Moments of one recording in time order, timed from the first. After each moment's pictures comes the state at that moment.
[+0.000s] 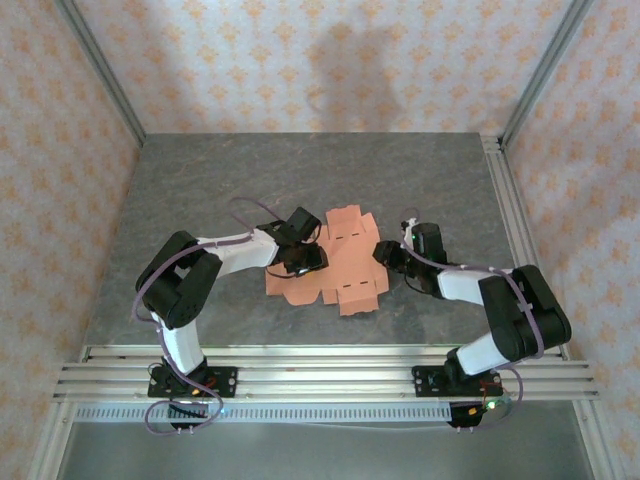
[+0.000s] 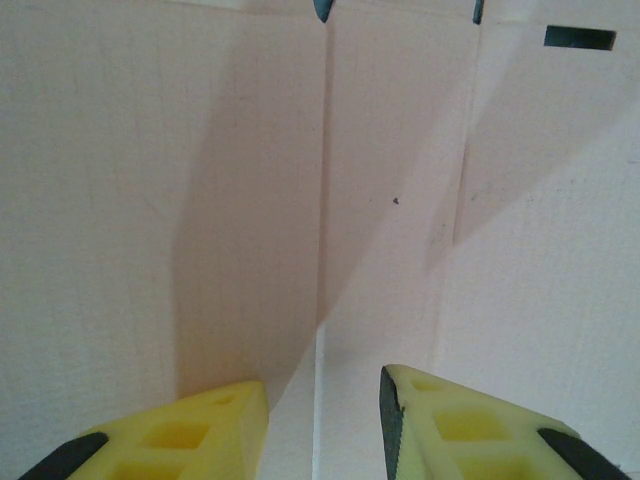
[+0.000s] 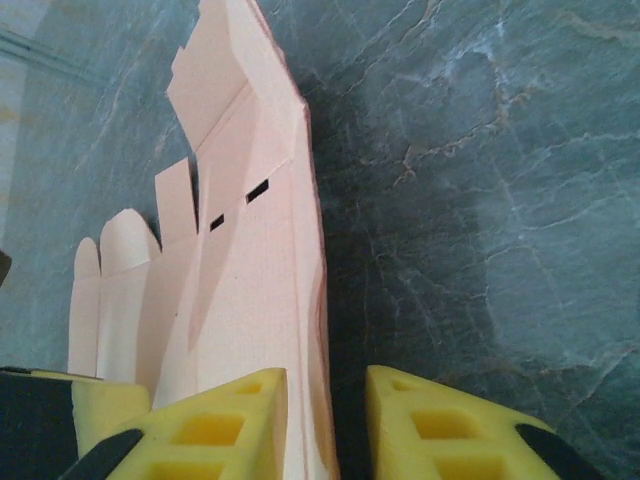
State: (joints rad) left arm -0.61 1.82 1.06 -0.36 0.18 -0.91; right arm 0.29 1.48 0.46 0.34 -0.39 0.68
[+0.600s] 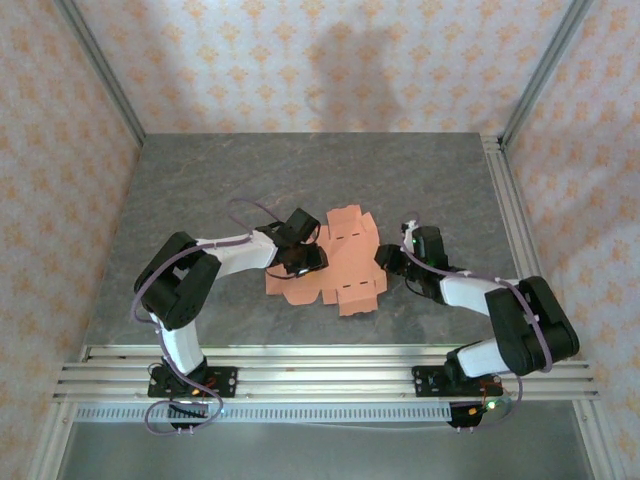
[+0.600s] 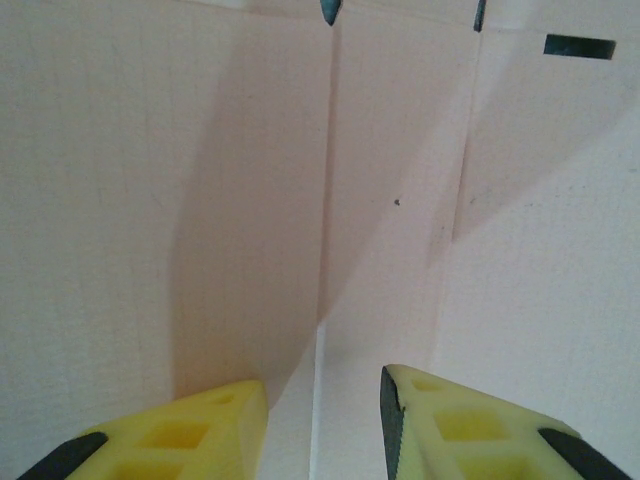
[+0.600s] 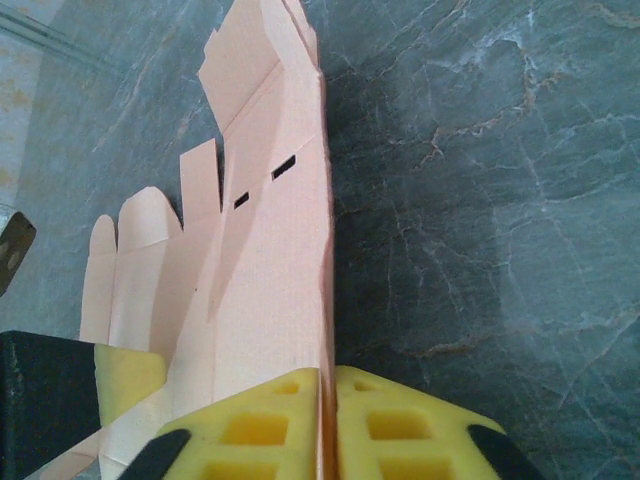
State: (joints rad) left arm -0.61 1.81 1.04 -0.34 0.18 -0.93; right arm 0.32 1.40 0.43 0.32 -0.38 0.65
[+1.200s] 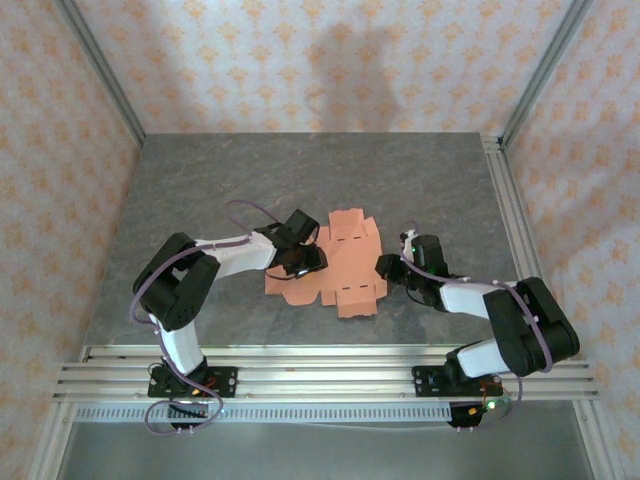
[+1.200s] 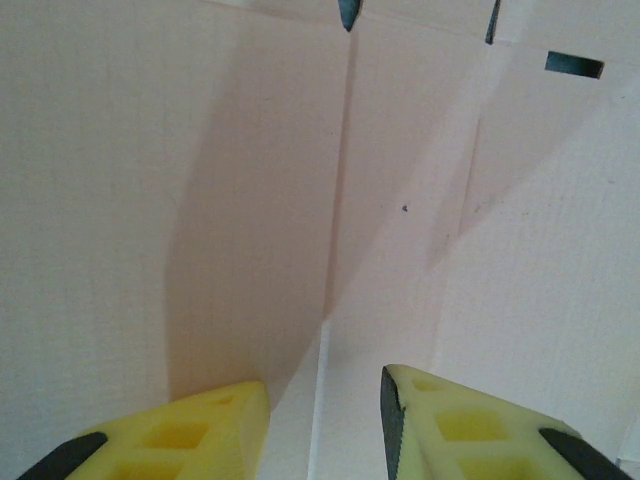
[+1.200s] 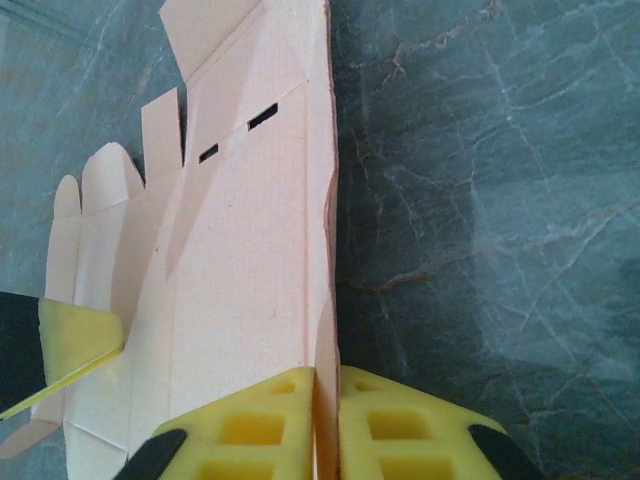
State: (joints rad) left arm -0.61 1.80 1.02 -0.32 0.18 -0.94; right arm 0.33 1.40 0.36 0.35 -0.37 0.65
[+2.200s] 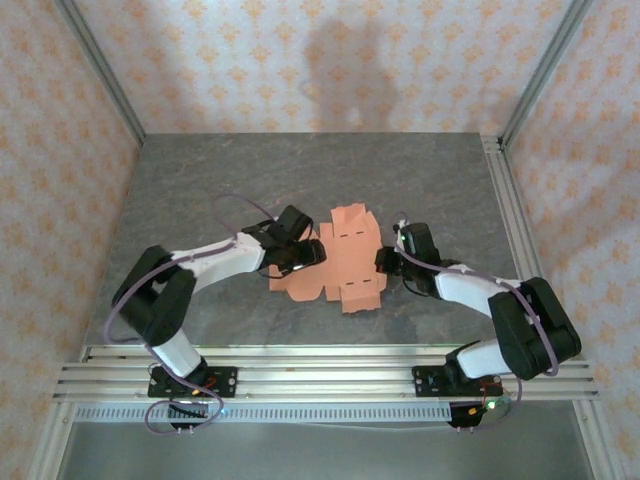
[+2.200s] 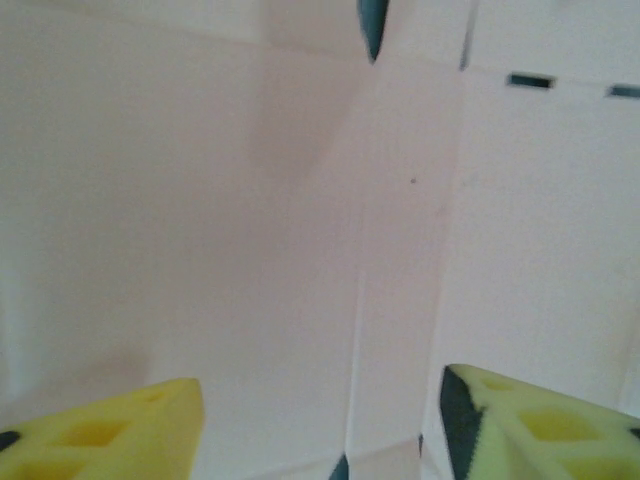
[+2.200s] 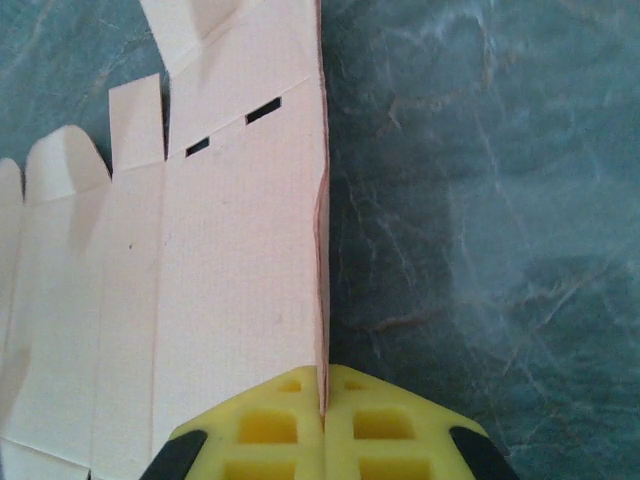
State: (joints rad) left arm -0.61 1.63 1.00 -0.42 0.07 -0.91; right arm 0.41 1.39 0.55 0.03 -0.18 0.53
